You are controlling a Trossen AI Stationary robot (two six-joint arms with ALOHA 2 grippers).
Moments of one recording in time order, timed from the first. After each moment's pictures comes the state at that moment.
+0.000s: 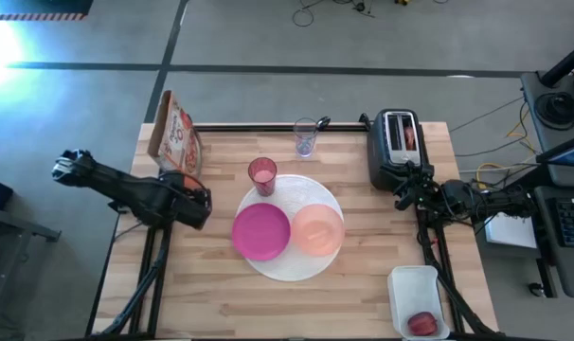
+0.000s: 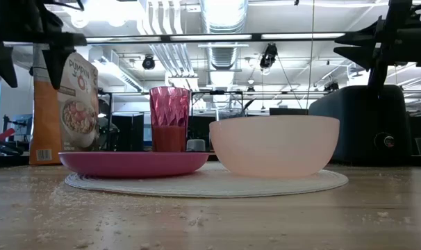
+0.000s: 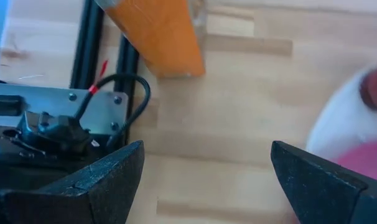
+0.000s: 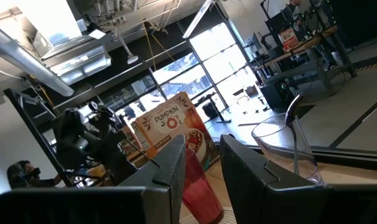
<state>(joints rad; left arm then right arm) -0.31 1.12 0.95 -1.57 -0.41 -2.02 0.07 0.04 0.01 0.30 0.54 0.39</state>
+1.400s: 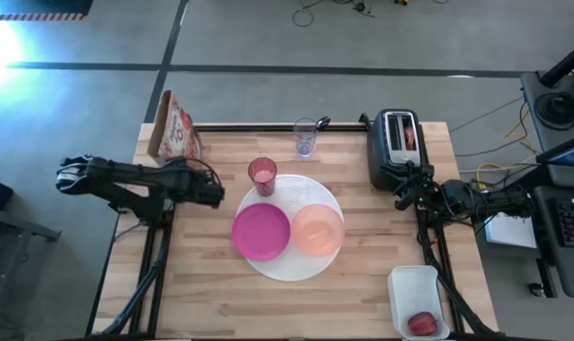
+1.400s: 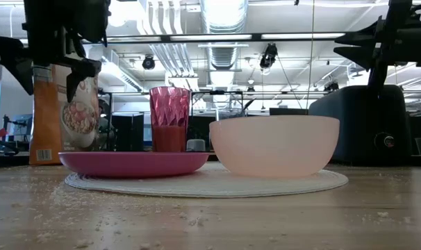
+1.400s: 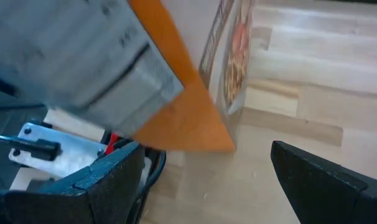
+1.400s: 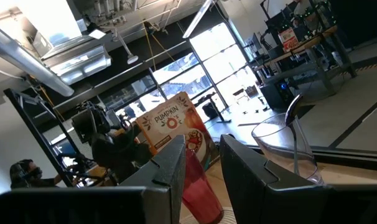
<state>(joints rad) -0.01 1.23 0.91 -1.57 -0.58 -1.92 0.07 0.04 0.01 0.30 0.54 0.39</state>
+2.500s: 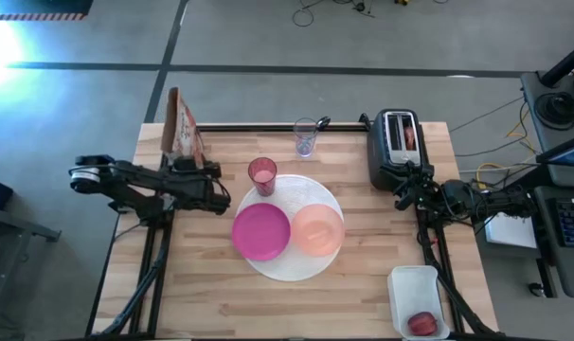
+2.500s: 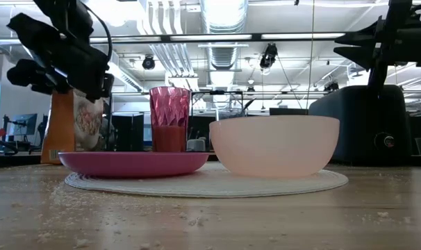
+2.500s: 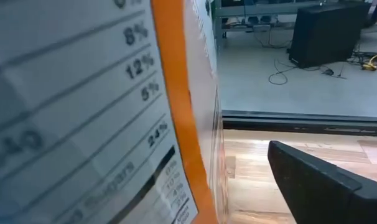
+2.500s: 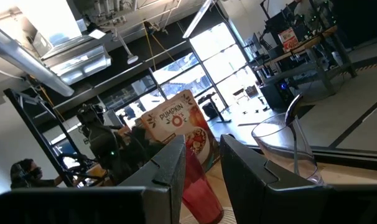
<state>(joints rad) 0.02 1.38 0.69 -1.39 -1.21 -2.04 0.07 0.04 0.01 0.30 0.54 0.39</state>
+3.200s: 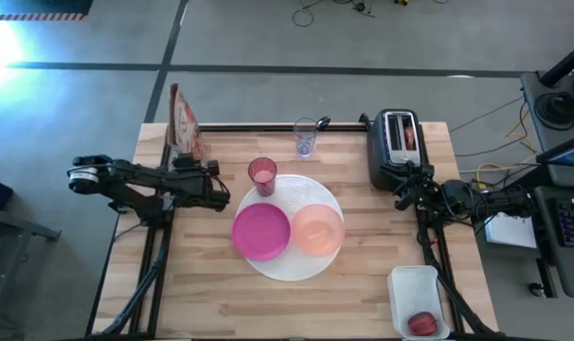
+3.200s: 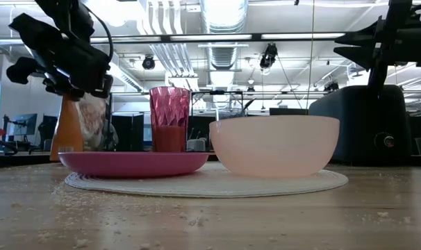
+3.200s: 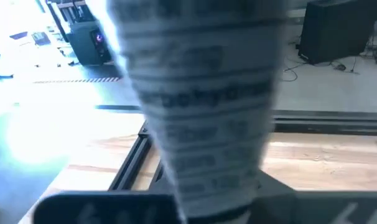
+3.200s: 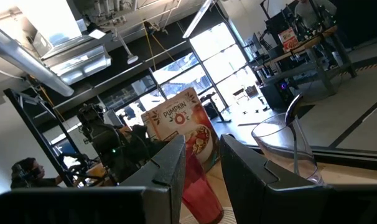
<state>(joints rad) 0.07 1.36 0.69 -1.40 -1.21 -2.00 0.07 0.04 0.01 0.30 0.54 0.39</state>
